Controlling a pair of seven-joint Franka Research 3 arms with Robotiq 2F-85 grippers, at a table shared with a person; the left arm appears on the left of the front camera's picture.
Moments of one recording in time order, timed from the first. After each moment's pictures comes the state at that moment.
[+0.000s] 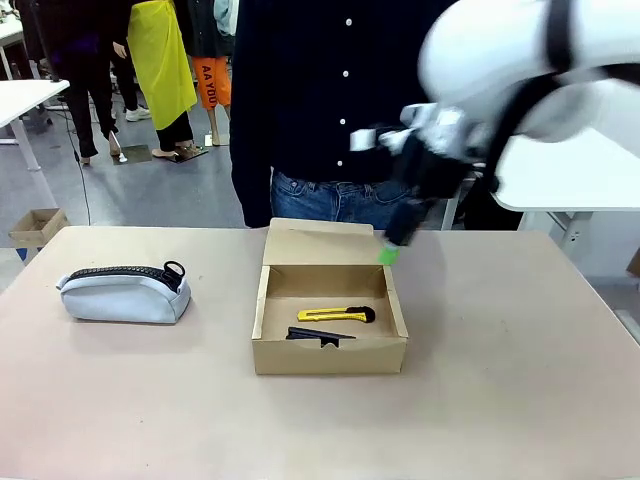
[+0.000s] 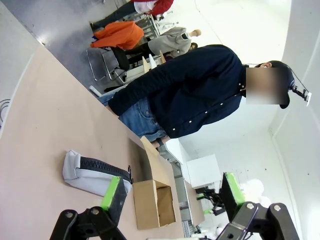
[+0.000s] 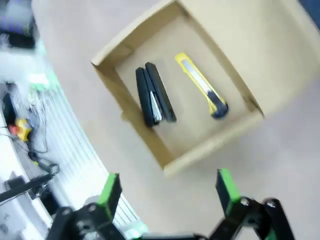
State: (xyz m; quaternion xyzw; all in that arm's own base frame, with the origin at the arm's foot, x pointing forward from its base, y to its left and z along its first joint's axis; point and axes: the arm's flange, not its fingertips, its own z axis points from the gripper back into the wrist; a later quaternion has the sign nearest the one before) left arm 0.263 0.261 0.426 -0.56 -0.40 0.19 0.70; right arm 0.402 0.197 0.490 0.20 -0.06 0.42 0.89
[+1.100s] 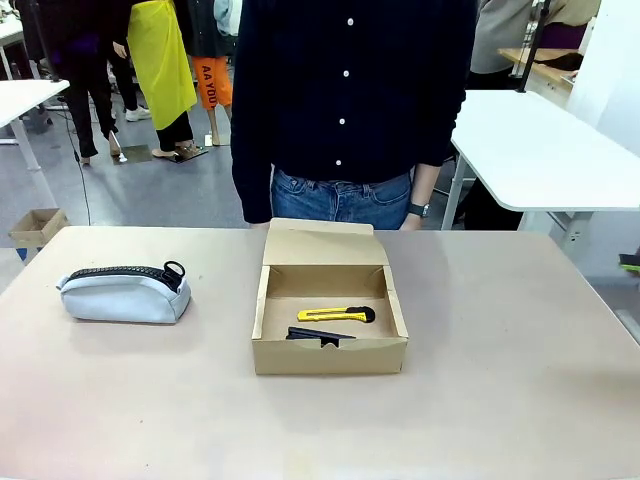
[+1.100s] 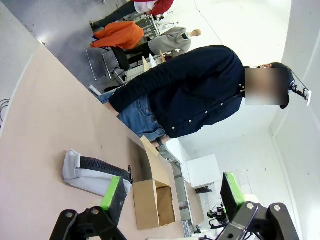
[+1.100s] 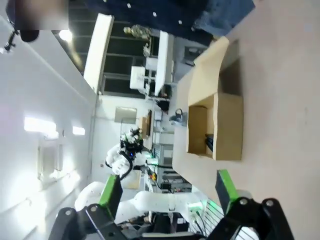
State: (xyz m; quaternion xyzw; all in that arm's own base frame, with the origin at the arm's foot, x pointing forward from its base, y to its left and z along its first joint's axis) left arm 0.263 0.261 0.426 -0.56 -0.40 0.19 0.70; right arm 0.290 -0.143 0.422 0.62 -0.19 -0.10 0.76
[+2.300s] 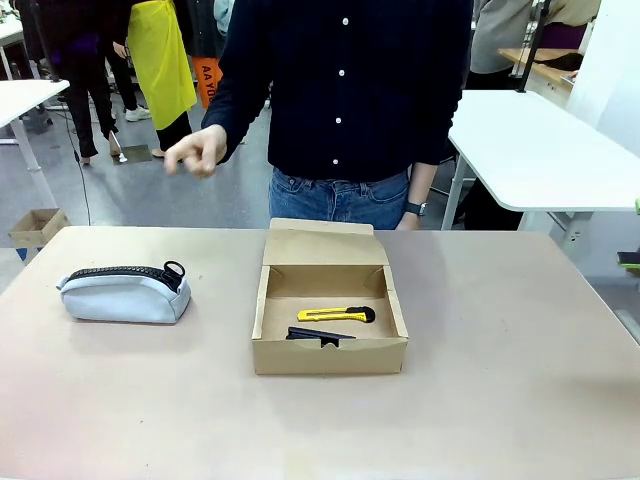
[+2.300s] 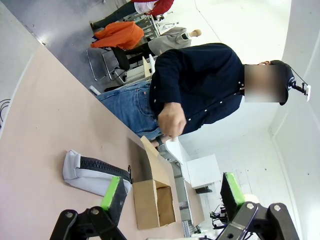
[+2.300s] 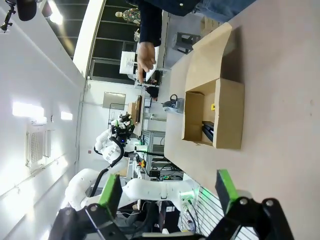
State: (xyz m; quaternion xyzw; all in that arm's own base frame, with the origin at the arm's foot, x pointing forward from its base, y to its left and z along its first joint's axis) left arm 0.263 0.261 0.426 -0.56 -0.40 0.19 0.70; right arm 0.282 -0.129 0.442 0.60 -0.18 -0.07 0.78
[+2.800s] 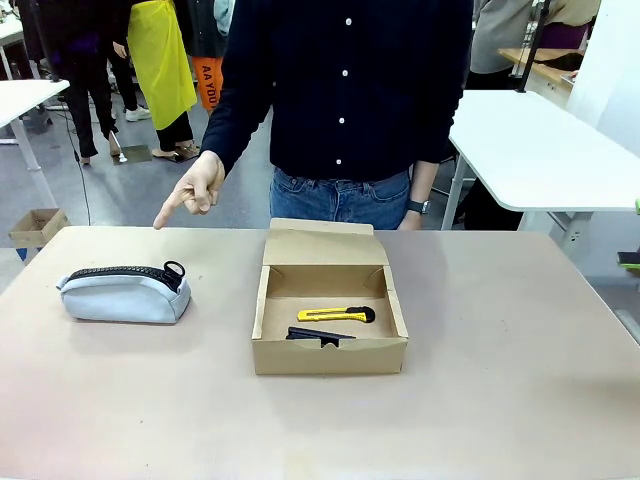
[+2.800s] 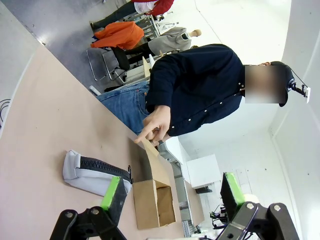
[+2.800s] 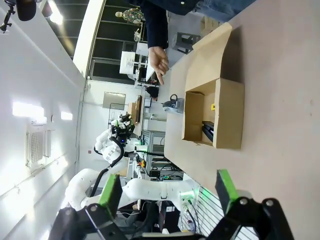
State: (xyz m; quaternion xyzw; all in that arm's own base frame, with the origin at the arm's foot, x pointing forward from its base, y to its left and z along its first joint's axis) left arm 0.263 0.261 0.426 -0.56 -0.40 0.19 0.70; right arm 0.282 -0.129 0.442 0.60 -0.18 -0.07 0.78
